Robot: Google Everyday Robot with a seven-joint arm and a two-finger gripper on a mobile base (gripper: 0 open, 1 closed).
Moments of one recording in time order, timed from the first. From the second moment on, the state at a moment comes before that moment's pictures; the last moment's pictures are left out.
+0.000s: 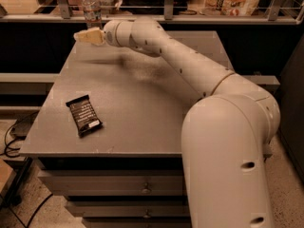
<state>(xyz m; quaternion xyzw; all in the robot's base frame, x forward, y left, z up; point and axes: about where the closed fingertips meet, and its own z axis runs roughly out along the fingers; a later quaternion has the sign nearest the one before) 0.861 0.208 0.902 -0.31 0.69 0.31 0.57</state>
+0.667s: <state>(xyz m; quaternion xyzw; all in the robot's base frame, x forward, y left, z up) 0.881 0.222 0.898 -0.29 0.70 0.31 0.58</state>
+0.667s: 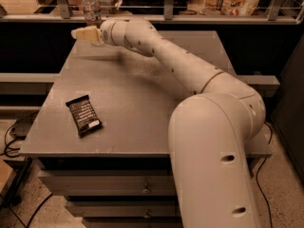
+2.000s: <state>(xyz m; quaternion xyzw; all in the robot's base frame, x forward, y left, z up) 0.892 0.229 0.902 -0.26 0.70 0.32 0.59</state>
